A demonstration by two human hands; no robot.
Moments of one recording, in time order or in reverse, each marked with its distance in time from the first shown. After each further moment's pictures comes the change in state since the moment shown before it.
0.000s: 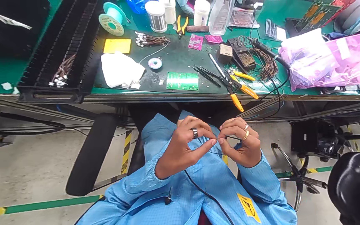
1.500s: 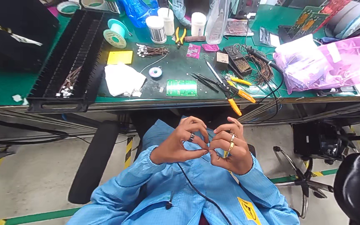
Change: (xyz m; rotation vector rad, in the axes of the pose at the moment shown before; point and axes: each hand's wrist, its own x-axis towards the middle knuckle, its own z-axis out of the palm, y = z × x) left_hand 0.018 -0.039 -0.023 -0.141 -0.304 0.238; right_hand -0.004 -0.008 0.015 -0.266 -0.037 -0.081
